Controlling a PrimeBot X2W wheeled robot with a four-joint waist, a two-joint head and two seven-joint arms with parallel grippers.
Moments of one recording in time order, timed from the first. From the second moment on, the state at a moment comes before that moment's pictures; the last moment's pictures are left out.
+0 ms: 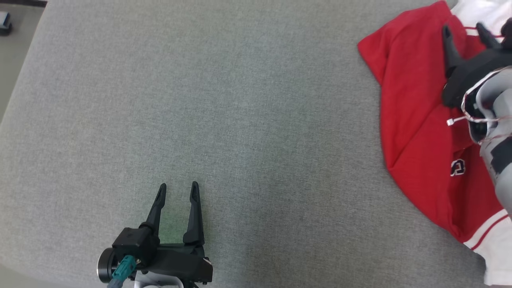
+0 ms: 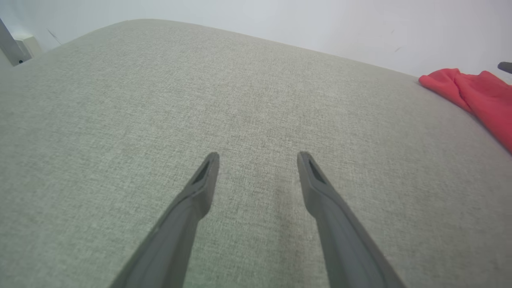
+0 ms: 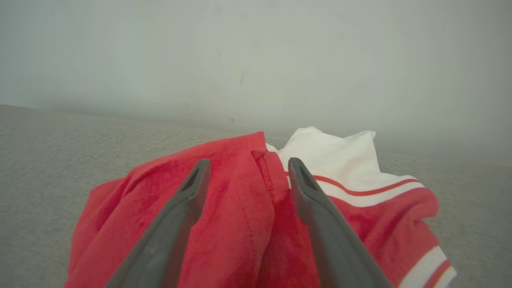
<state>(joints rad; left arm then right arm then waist) -0.20 0.05 -0.27 0.22 -0.36 0.07 -0.26 -1.17 -0.44 0.44 1.20 0.49 0.13 -0.18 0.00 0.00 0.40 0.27</state>
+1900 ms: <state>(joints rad) -0.05 0.05 -0.12 0.31 -0.29 0.00 -0.26 -0.82 -0.24 0.86 0.84 0.82 0.13 -0.21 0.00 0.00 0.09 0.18</state>
